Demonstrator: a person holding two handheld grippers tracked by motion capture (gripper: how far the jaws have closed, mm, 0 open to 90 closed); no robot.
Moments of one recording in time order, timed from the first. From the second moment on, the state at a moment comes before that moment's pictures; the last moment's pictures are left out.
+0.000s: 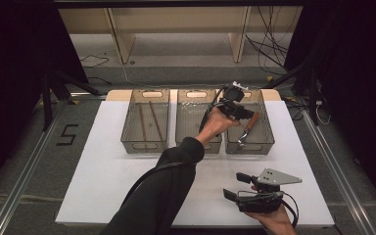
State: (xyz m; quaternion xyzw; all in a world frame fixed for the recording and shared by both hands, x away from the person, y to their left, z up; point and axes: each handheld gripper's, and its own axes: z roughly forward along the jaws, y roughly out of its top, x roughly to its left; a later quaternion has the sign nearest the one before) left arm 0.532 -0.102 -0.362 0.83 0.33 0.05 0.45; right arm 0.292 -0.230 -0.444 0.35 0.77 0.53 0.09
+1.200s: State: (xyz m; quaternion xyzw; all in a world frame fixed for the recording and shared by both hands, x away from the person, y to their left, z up) left arm 0.440 0.060 -0.357 0.81 0.31 0.05 0.50; right arm 0.294 -0.232 -0.445 0.36 0.76 0.53 0.10
